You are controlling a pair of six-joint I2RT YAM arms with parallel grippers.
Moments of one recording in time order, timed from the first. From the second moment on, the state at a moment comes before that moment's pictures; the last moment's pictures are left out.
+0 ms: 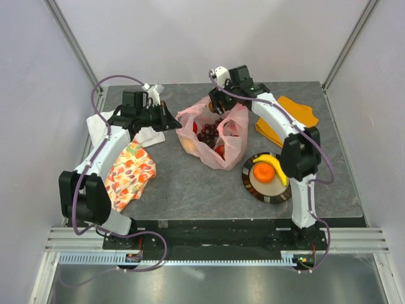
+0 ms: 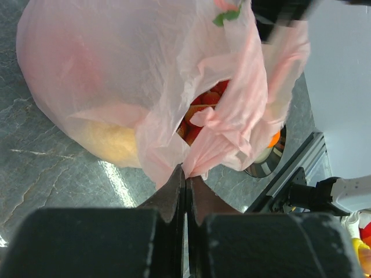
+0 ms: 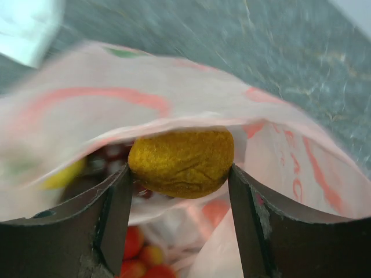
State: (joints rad) left arm -0.17 1.51 1.24 -0.39 0.66 -0.35; right arm 0.43 2.17 2.02 -0.57 -0.25 -0.23
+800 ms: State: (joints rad) left arm -0.17 1.51 1.28 -0.38 0.66 -0.37; right arm -0.05 1.32 1.24 -0.99 -0.32 -0.21
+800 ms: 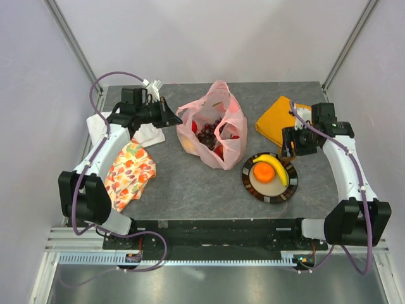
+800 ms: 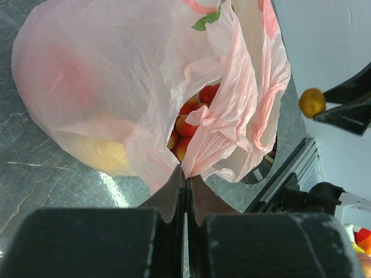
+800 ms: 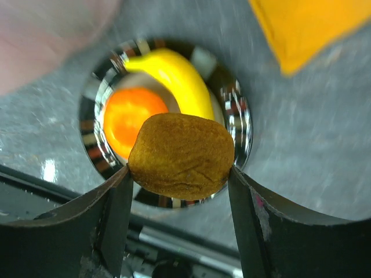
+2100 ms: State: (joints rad) left arm -0.17 1.47 1.25 -0.37 0.66 -0.38; right arm -0.35 1.74 1.38 -1.04 -0.40 0.04
